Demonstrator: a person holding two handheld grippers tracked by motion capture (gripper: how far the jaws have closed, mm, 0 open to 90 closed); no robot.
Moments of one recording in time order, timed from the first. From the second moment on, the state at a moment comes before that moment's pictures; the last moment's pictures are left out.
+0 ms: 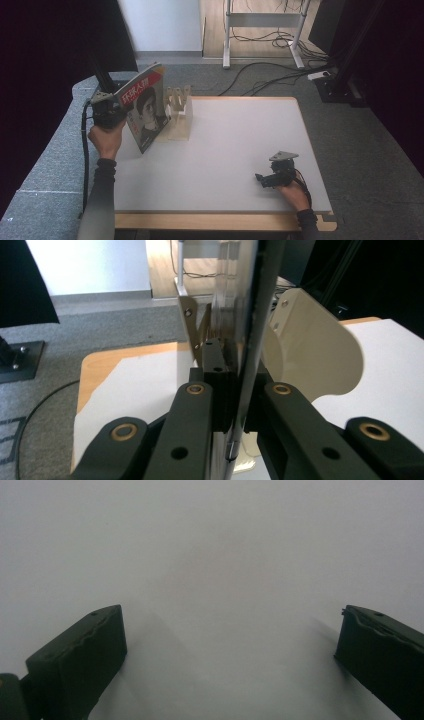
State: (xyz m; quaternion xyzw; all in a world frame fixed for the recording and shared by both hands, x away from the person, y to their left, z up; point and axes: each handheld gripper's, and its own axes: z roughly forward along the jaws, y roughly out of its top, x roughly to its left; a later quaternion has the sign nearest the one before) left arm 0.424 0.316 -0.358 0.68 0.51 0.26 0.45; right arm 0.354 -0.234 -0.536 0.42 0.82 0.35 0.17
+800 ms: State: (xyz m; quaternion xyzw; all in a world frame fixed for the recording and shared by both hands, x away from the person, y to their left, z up) left arm 0.414 0.332 -0.362 0.70 0.49 0.27 0.44; right arm 0.355 -0.234 -0.535 0.42 0.82 0.35 0.17
